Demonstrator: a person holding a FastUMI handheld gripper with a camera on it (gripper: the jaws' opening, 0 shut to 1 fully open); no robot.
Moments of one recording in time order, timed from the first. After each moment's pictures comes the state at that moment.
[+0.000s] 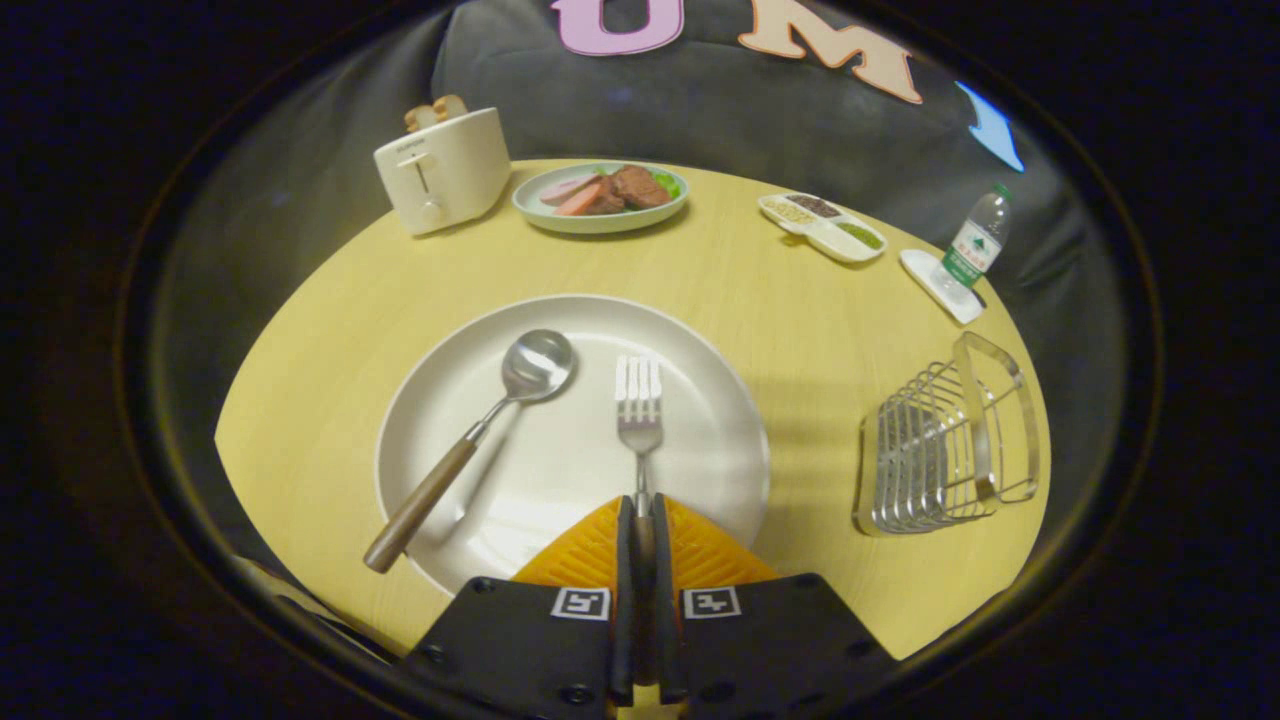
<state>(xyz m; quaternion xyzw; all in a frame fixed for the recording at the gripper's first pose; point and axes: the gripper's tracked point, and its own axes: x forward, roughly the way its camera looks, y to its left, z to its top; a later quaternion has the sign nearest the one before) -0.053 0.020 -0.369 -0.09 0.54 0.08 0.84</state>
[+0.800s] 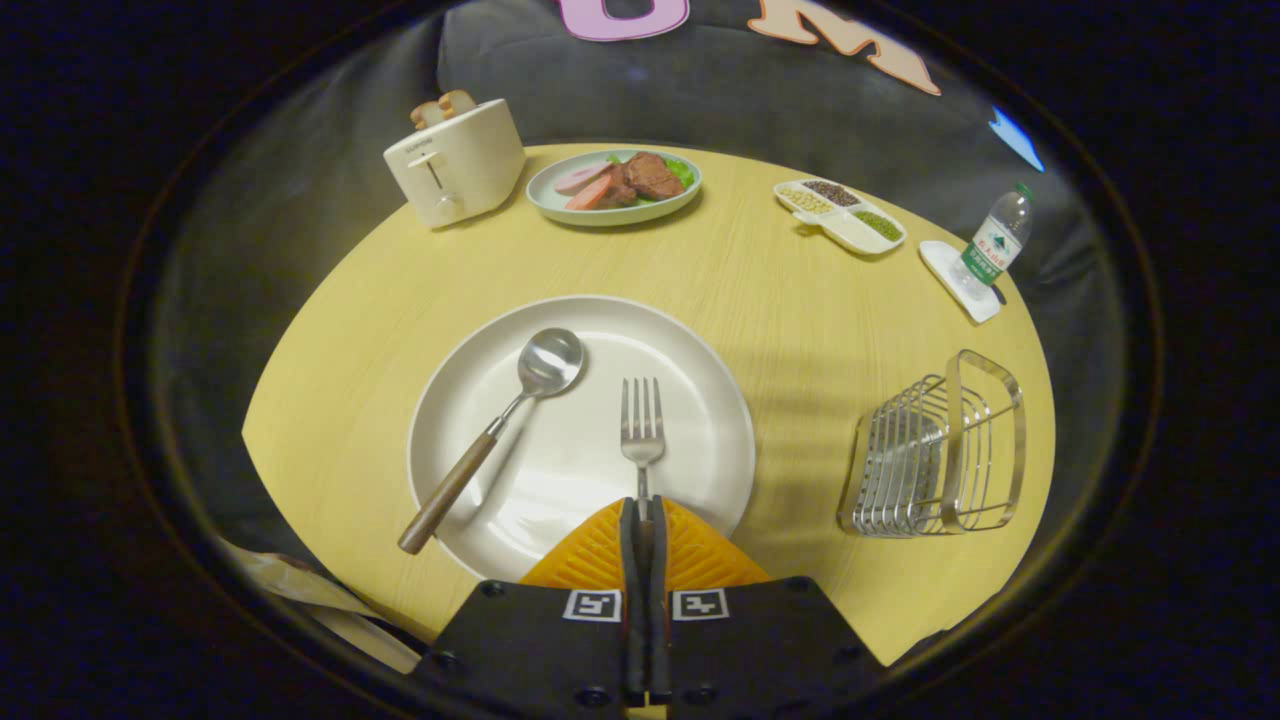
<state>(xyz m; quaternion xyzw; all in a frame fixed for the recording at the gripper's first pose) -0.058 0.019 -0.336 -0.09 0.58 0.11 0.80</state>
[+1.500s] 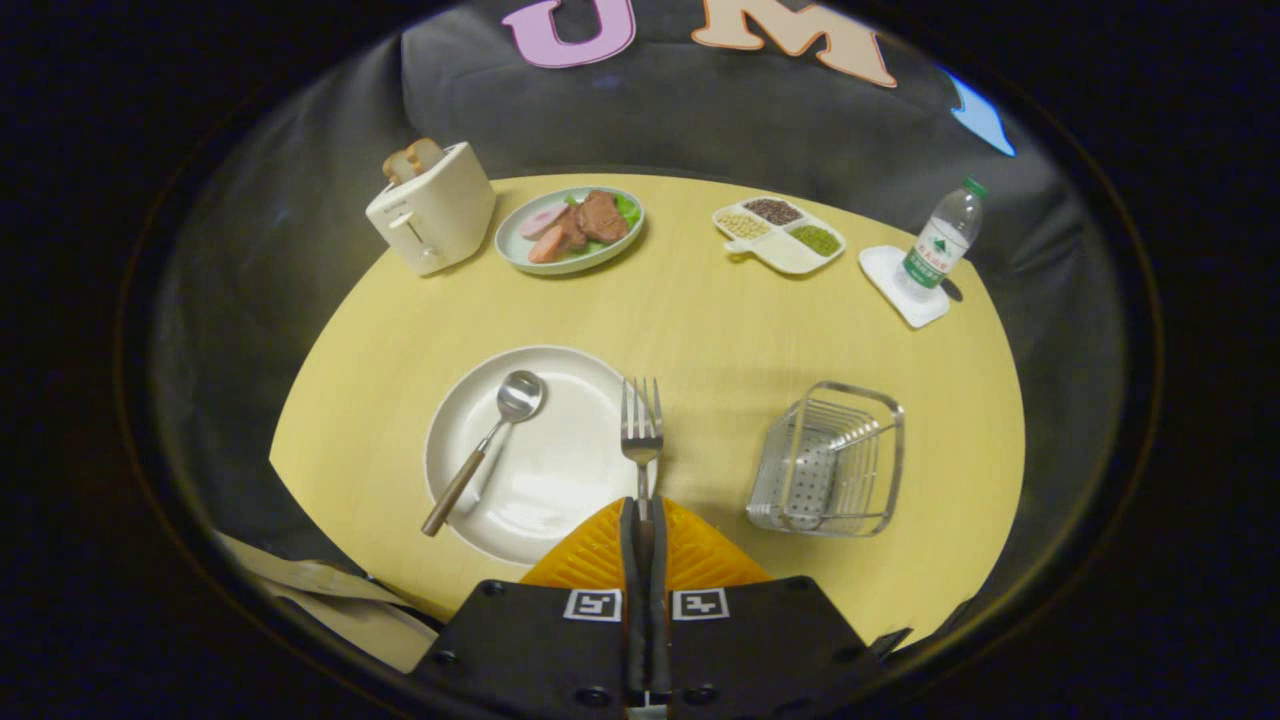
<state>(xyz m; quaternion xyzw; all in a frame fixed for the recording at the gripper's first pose) -0.038 -0.040 -0.262 -0.07 0.57 0.08 0.81</state>
